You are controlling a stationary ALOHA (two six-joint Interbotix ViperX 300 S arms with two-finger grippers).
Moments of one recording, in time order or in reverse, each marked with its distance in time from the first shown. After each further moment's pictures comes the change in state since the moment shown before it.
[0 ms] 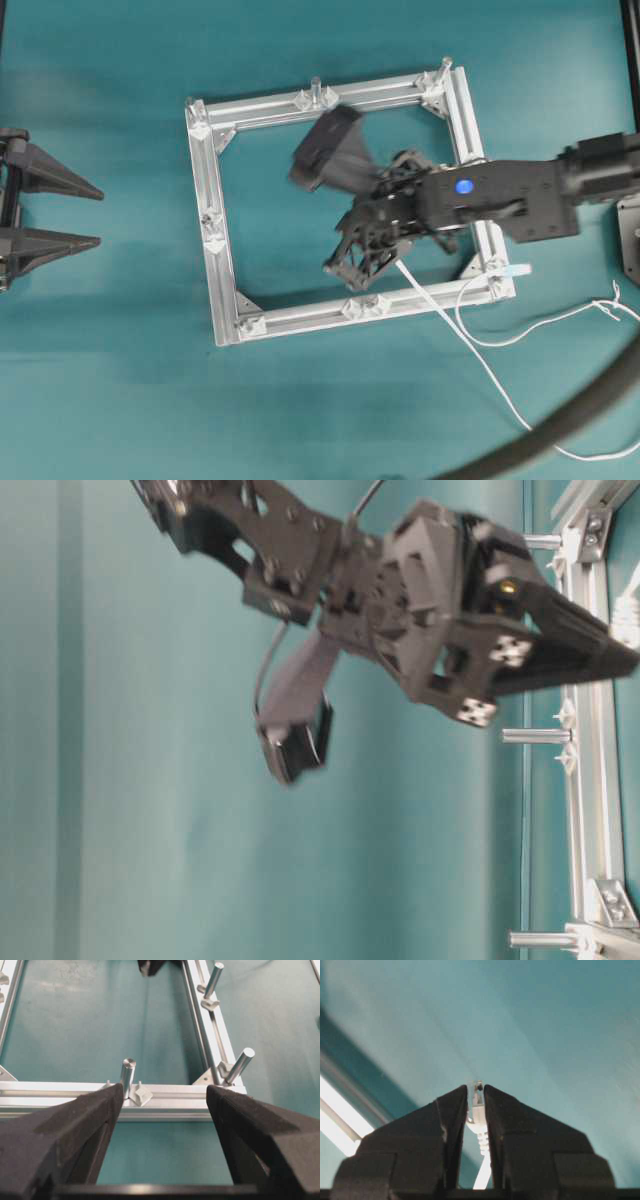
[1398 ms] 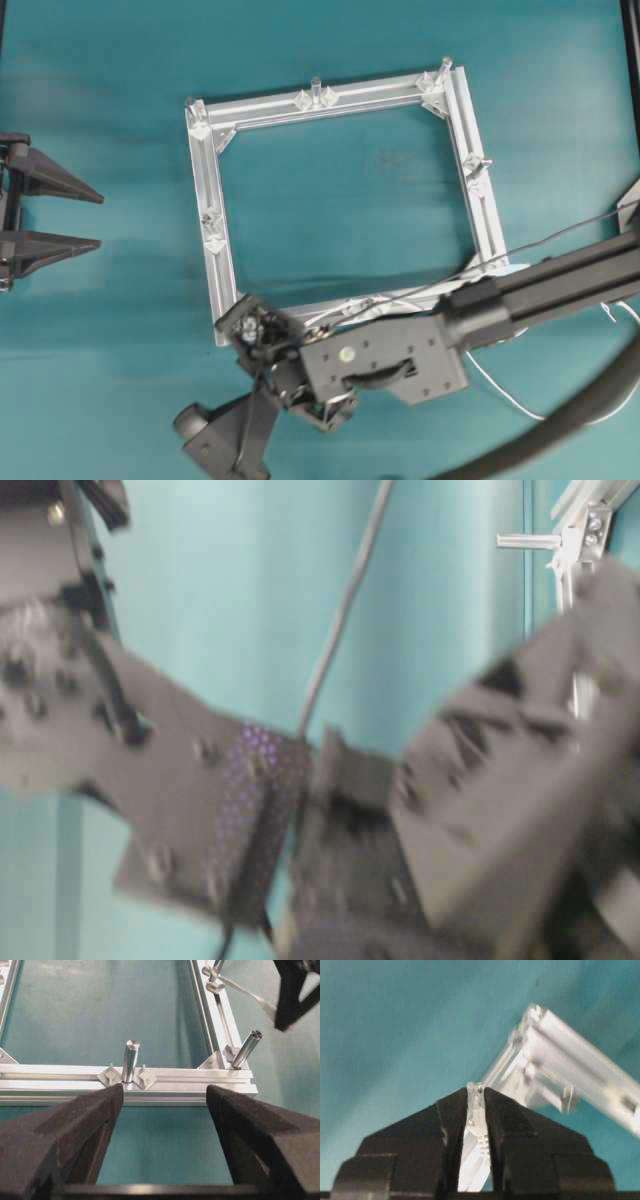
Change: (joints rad) left arm 0.000 0.000 0.029 0.003 0.002 0.000; right arm 0.268 0.354 -0.603 0.037 0.267 -1.158
